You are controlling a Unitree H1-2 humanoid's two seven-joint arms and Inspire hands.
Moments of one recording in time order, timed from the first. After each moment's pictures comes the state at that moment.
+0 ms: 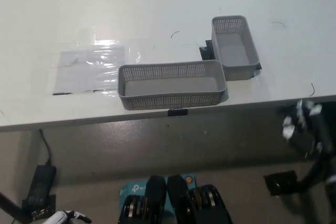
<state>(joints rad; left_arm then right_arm) 0.06 0.54 -0.27 -0.05 0.21 0.36 -0.29 -0.26 -0.26 0.05 -0.14 -0.24 0.10 -0.04</state>
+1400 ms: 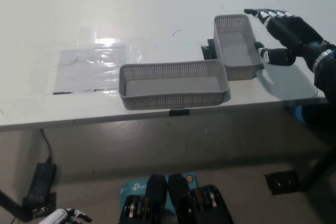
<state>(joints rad) 0.04 0.54 -0.25 -0.07 0.23 0.39 -0.34 -0.83 -0.52 0.46 0.23 -0.56 0.17 0.33</state>
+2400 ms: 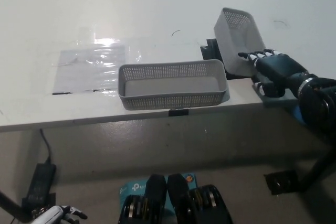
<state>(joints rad) 0.04 0.55 -0.23 -0.08 0.25 0.40 -0.36 -0.82 -0.47 0.54 0.53 -0.68 0.02 0.31</state>
